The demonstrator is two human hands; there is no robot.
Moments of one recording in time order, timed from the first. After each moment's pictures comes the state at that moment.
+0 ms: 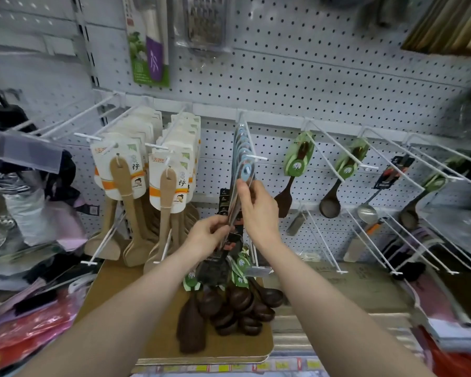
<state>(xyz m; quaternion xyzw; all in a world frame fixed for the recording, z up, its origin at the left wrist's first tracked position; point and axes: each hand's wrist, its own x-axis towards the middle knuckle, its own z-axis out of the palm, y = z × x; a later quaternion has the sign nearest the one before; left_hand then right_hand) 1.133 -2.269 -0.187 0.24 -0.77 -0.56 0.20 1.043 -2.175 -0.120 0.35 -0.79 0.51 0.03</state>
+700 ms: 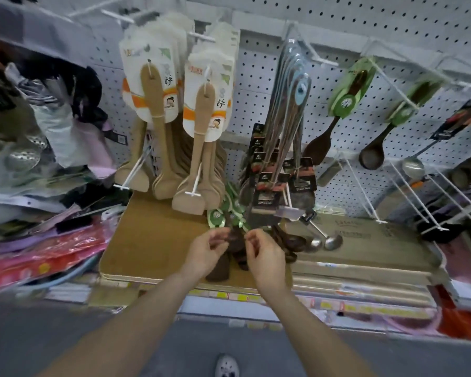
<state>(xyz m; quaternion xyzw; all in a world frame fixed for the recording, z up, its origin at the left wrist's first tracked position) 1.240 -2.221 -0.319 0.36 -0.70 -0.59 0.15 1.138 -2.107 -0.320 0.37 -0.86 0.35 0.00</state>
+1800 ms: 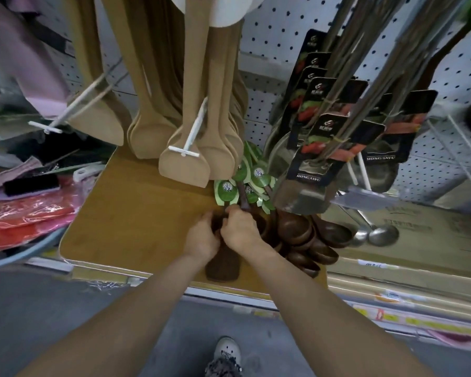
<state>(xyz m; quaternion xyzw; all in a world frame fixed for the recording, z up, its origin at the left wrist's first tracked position) 1.181 -2.290 -0.499 0.48 -0.76 -0.44 0.05 1.096 -2.243 -0.443 0.35 -0.87 0.15 -0.31</state>
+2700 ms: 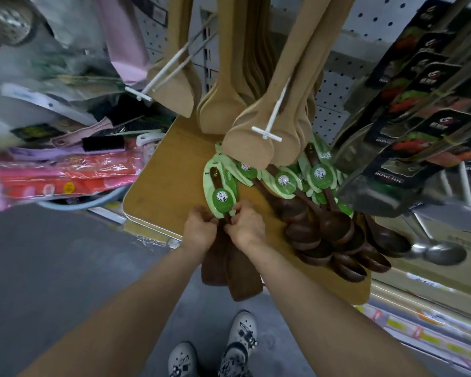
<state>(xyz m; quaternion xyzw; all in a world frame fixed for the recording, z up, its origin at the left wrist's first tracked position) 1.270 -2.299 -0.490 0.67 -0.49 -0.54 0.14 1.168 -2.263 -0.481 0.34 -0.84 0.18 -0.38</state>
